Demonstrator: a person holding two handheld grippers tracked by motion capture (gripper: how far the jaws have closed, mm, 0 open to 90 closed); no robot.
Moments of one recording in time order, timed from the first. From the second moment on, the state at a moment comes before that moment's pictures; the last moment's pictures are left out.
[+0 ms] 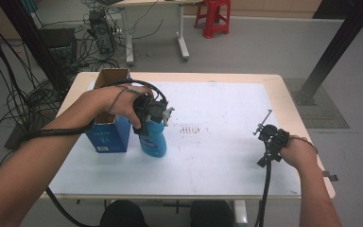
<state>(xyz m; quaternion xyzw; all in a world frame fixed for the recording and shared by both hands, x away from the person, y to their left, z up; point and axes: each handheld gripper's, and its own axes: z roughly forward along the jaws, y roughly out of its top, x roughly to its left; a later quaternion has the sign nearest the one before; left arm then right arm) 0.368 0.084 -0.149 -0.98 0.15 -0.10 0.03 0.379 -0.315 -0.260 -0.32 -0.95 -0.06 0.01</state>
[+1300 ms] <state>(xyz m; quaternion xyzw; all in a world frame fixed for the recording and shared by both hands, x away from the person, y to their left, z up) 0.368 0.073 -0.100 -1.00 0.01 -0.09 0.03 0.376 -0.310 -0.254 -0.31 -0.95 -0.07 0.00</state>
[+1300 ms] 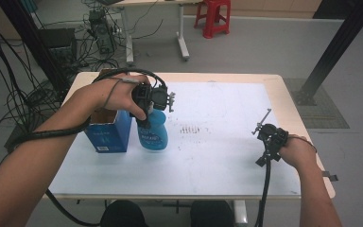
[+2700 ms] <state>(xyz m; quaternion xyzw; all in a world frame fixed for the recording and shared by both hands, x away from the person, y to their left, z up) 0.357 0.063 0.011 -0.97 -0.21 -0.08 0.01 0.376 -0.290 -0.241 -0.28 -0.96 -0.08 -0.01</state>
